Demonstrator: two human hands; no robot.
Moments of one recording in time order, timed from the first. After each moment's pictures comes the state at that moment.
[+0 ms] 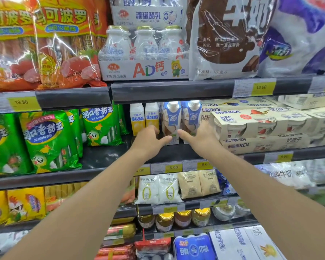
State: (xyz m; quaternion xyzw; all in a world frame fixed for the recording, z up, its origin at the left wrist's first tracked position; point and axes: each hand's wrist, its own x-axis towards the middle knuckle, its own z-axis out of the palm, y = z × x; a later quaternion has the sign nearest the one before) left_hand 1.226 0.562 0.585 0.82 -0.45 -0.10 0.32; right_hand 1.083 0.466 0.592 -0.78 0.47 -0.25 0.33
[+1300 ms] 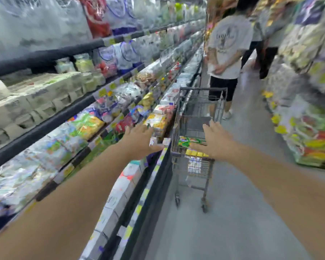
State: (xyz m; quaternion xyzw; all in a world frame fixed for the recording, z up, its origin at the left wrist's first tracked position) left_hand 0.467 0.383 0.534 0.37 -0.93 0.03 -0.06; right_hand 0.241 0.521 0.520 -0.54 0.84 -0.03 0.06
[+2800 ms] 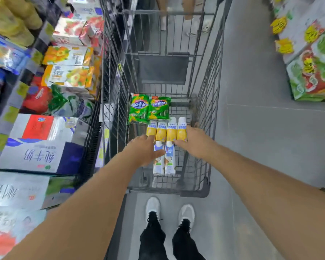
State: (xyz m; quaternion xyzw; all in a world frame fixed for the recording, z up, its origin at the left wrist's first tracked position) left_hand 0.010 0.043 0.115 0.31 -0.87 -0.22 -0.31; right_hand -0.141 0.168 0.128 -0.37 0.84 -0.11 0.39
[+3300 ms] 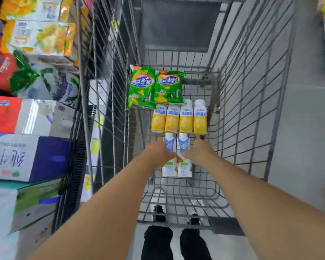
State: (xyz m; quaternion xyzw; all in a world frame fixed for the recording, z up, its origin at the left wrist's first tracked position) left_hand -0.007 0.025 -0.057 0.40 -0.76 -0.39 -0.35; right_hand -0.120 0.134 -0.049 -0.21 0.85 -0.04 0.48
